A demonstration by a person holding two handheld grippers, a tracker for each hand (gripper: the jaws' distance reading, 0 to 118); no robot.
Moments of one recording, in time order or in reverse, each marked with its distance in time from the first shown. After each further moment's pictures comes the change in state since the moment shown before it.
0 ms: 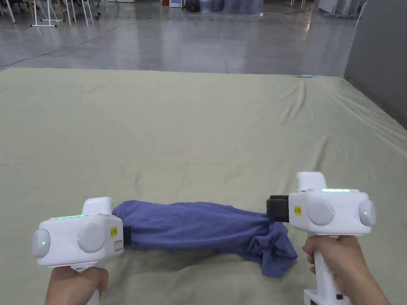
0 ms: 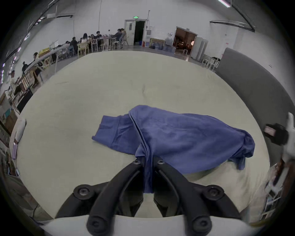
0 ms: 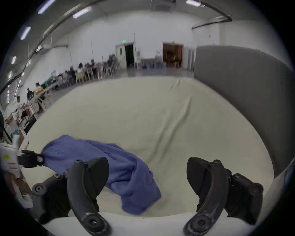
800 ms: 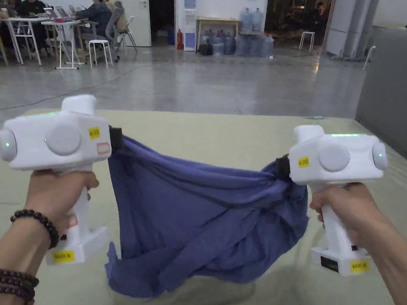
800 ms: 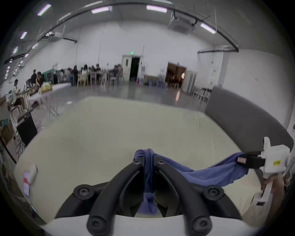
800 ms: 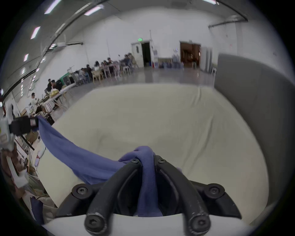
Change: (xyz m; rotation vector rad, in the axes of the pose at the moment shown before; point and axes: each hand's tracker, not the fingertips) left arm -0.003 0.214 0.138 0.491 -0.073 -0.002; right arm -0.045 0.160 0.107 0.238 0.160 0.113
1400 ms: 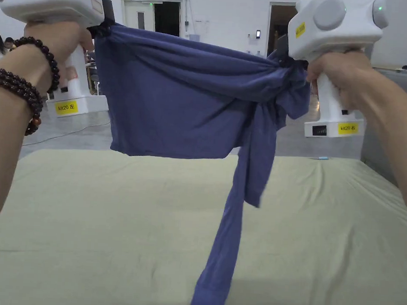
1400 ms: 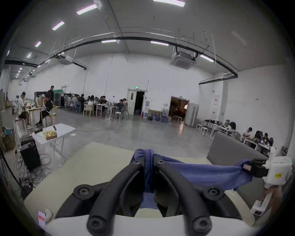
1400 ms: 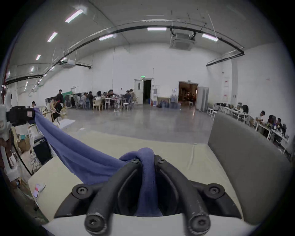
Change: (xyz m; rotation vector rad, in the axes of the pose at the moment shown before) left arm 0.035 0.233 0.015 0.225 0.045 -0.016; right arm -0.017 0.254 0.051 0.306 -0.076 0.043
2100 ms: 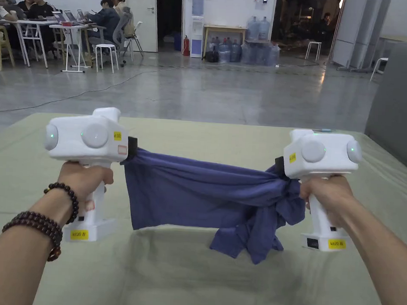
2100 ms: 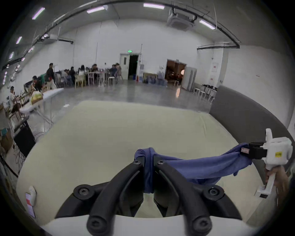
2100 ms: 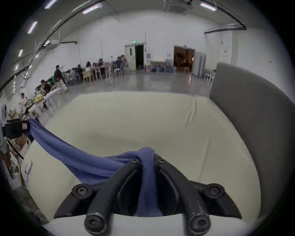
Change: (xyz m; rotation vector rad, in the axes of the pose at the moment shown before) left arm -0.042 -0.284 -0.086 -0.400 -0.050 -0.036; right arm 0.018 -0.280 -0.100 -0.409 -0.007 -0.063
